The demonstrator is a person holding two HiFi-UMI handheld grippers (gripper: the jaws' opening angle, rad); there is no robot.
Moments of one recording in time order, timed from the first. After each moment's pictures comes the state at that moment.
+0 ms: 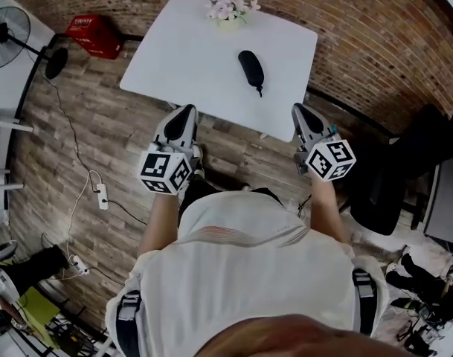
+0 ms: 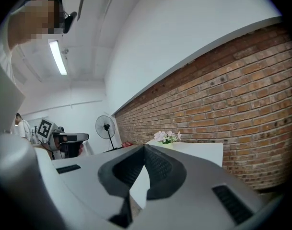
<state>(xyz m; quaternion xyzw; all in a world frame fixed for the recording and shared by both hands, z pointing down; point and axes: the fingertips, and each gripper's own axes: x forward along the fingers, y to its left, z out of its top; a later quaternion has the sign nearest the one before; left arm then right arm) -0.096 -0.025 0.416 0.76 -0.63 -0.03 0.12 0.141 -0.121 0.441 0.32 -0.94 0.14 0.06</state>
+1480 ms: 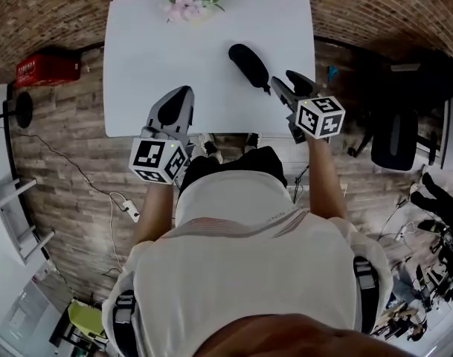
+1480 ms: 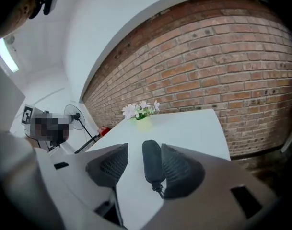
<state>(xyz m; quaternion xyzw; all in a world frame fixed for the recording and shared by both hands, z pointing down) -0.162 -0.243 0.480 0.85 -0.48 0.05 0.20 0.063 -0.284 0.574 0.42 -0.84 0.29 0.18</state>
